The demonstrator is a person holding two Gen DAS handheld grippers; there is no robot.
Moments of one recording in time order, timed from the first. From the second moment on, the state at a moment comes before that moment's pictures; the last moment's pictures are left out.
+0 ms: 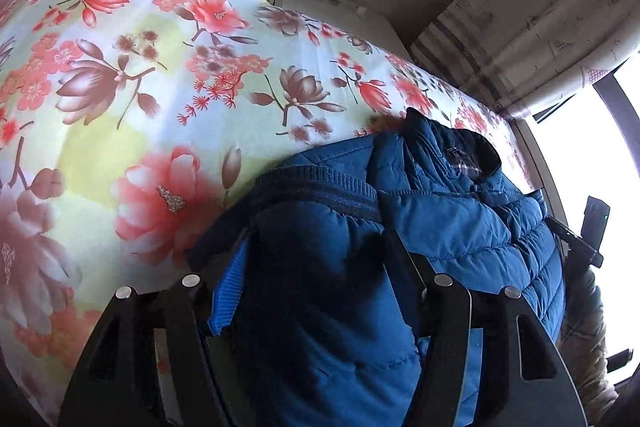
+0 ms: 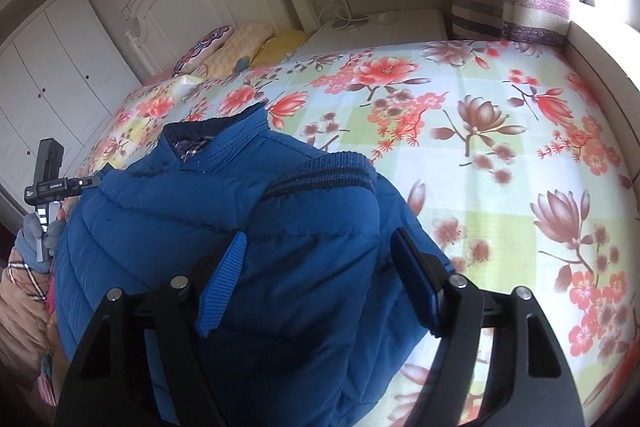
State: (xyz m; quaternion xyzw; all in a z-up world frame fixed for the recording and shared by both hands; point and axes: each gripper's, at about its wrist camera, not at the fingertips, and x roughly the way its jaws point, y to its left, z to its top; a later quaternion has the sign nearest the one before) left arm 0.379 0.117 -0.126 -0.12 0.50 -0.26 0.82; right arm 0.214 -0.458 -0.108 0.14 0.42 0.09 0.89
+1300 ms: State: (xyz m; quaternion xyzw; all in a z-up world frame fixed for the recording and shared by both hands) left arm 0.428 0.067 -0.133 -0.06 0.44 -0.08 0.89; right arm 0.258 -0.444 -0.117 0.12 0.43 -0.03 0.90
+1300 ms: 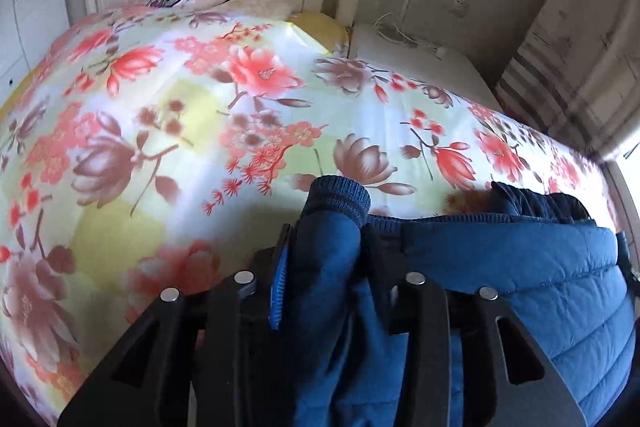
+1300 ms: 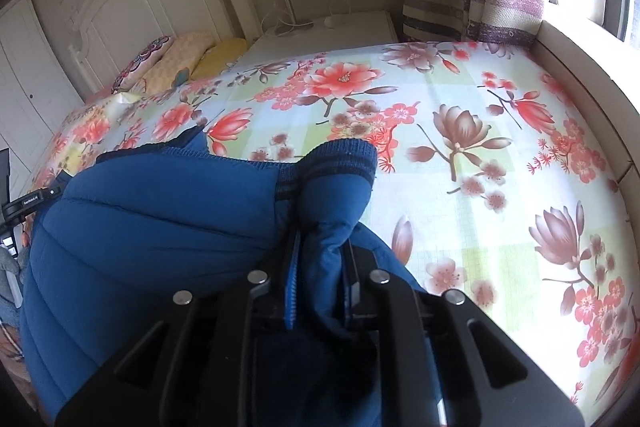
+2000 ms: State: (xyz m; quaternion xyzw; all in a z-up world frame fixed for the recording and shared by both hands) left arm 0.335 -0.006 -0.020 -0.01 0.29 -0.11 0.95; right arm 0.229 -0.364 -0.016 0.10 0.32 0.00 0.94
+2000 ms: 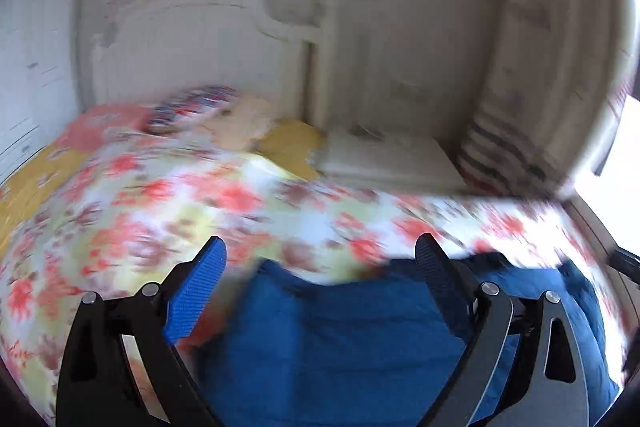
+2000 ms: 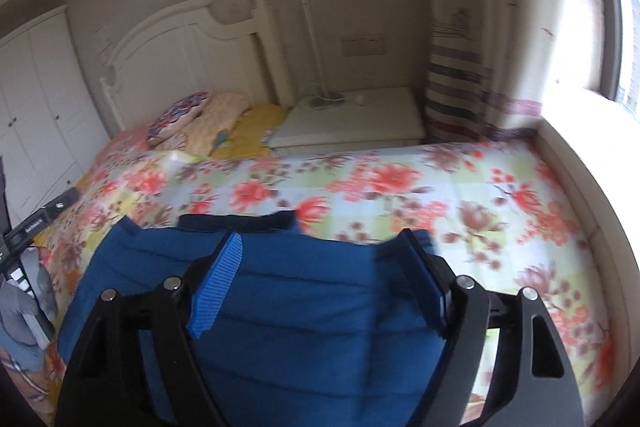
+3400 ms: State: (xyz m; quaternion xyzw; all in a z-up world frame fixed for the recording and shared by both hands) left arm 0.399 -0.101 -0.137 0.08 0.43 -0.15 0.89; right arm 0.347 -0.267 -0.104 -0.07 0.45 0.00 0.89
